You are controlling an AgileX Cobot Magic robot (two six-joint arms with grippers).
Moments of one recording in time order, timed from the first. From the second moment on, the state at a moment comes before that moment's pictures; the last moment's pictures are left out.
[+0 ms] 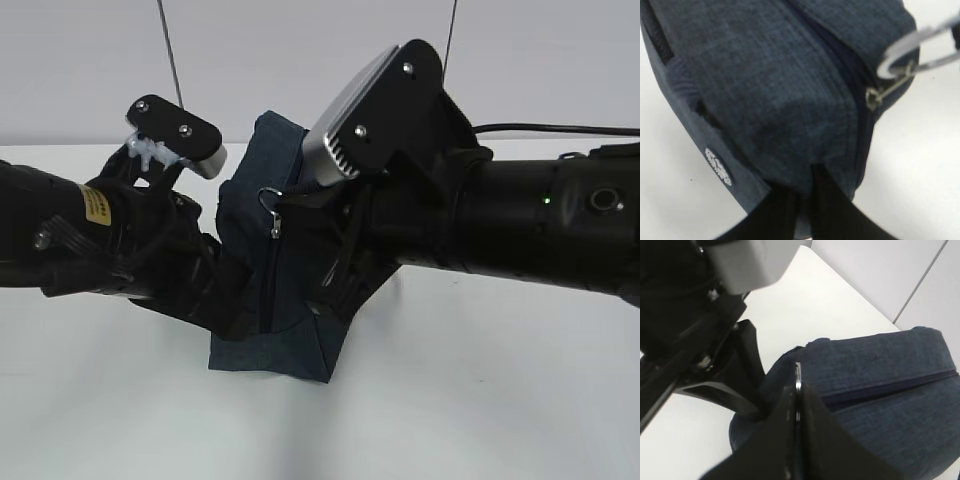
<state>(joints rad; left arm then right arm) -0.68 1.44 -0.80 -0.12 0.26 0.16 0.64 1.43 -0.79 -0.68 -0.26 0.31</state>
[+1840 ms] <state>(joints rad) -0.68 1.39 -0.80 -0.12 0.46 0.16 0.44 1.58 -0.89 -0.69 -0.46 0.43</state>
